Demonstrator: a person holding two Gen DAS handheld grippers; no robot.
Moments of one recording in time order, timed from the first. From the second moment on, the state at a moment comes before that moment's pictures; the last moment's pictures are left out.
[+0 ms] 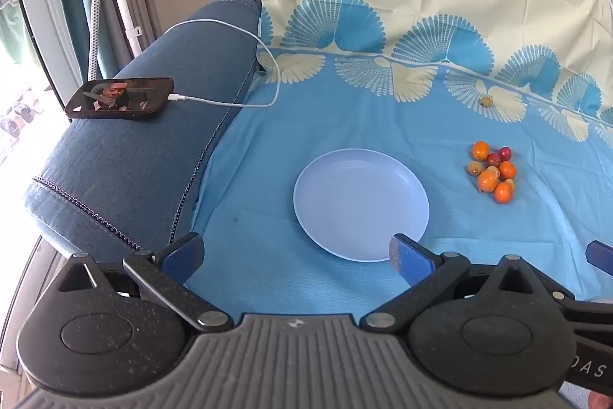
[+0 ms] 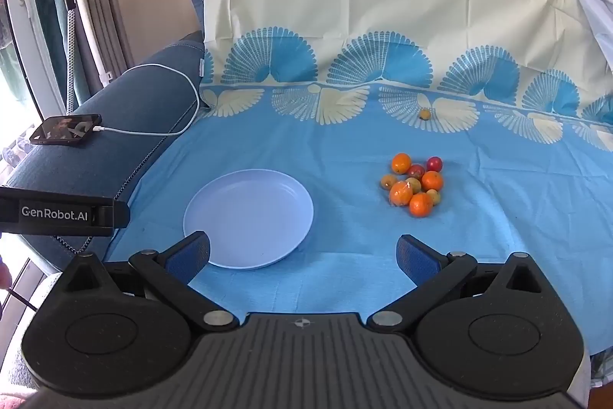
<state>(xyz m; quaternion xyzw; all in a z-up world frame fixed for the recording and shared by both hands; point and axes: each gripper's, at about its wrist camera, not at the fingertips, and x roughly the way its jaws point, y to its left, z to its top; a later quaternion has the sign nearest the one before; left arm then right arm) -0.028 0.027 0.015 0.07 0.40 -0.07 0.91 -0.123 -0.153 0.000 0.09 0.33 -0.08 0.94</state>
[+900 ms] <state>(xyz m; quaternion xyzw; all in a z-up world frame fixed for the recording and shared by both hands) -0.030 0.028 0.012 0.07 0.41 -0.08 0.91 -0.127 -0.151 0.001 0.09 0.33 -0.07 0.94</state>
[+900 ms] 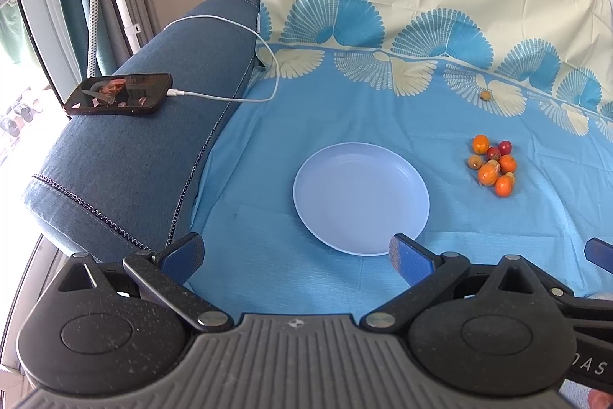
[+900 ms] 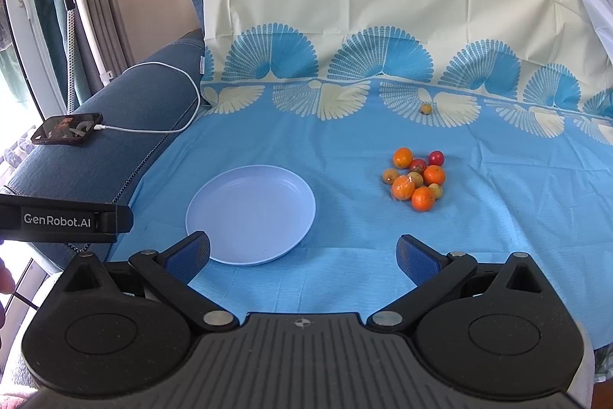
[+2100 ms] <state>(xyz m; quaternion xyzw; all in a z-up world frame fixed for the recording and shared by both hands) -0.054 0.036 0.041 0.03 0.37 -0.08 0.92 -0.153 -0.148 0.019 0.07 0.29 -0.07 0.95</state>
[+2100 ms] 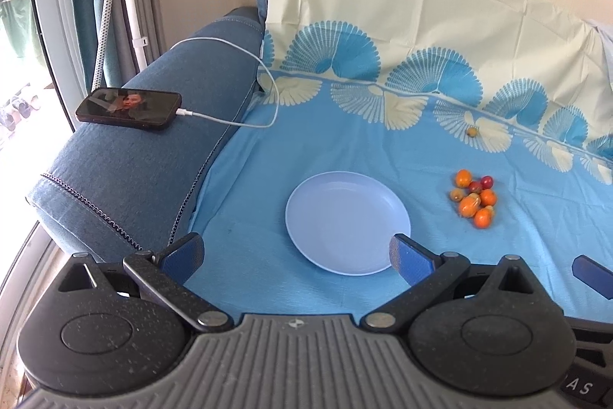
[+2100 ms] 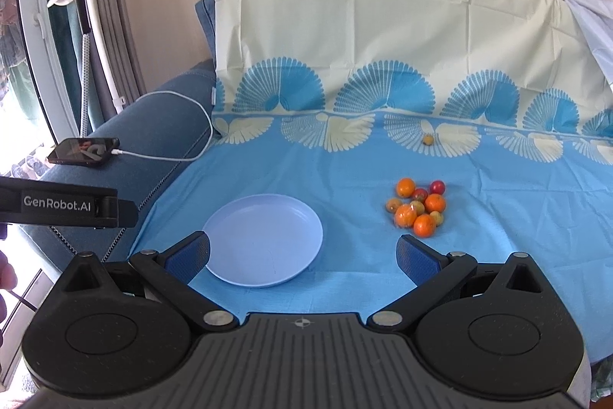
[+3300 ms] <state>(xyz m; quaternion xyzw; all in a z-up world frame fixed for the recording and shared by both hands) 0.074 -0.170 -0.038 0.14 0.44 -0.14 0.87 -0.048 -0.343 -0.138 0.09 0.33 -0.21 0.92</state>
